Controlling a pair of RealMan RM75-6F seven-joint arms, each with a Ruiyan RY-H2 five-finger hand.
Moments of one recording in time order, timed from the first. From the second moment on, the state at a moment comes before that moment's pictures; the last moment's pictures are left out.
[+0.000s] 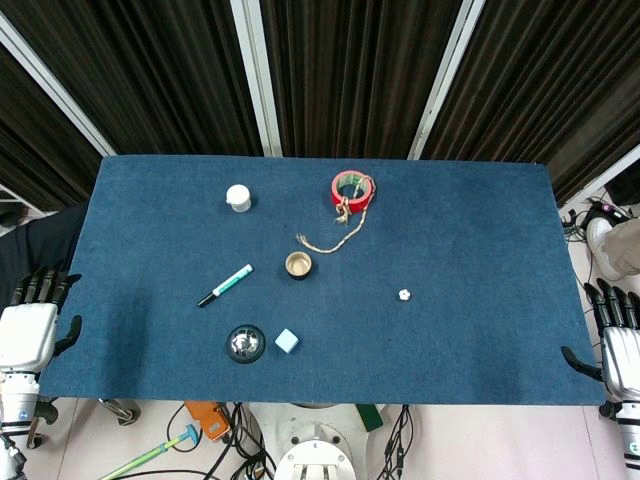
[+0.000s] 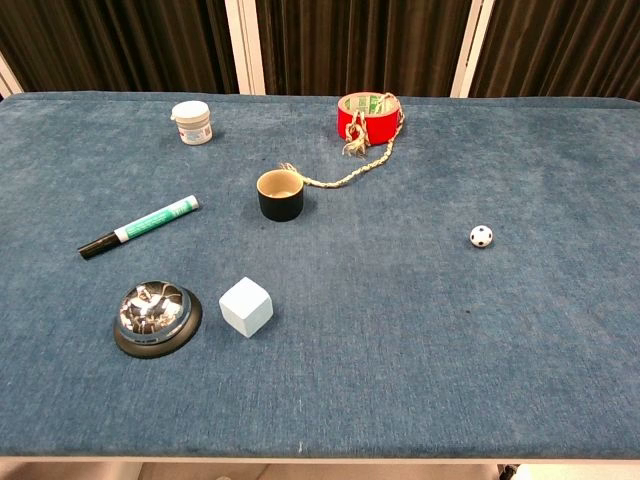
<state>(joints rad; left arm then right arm) -0.10 -1.15 -0.07 -1.63 1.40 1.46 0.20 0.05 -1.05 0.01 -1.70 -1.41 1.53 -0.08</state>
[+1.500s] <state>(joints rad) -0.10 -1.16 -0.07 -1.63 1.39 1.46 0.23 0.47 -1.59 0.14 -1.11 -1.40 0.95 0.37</state>
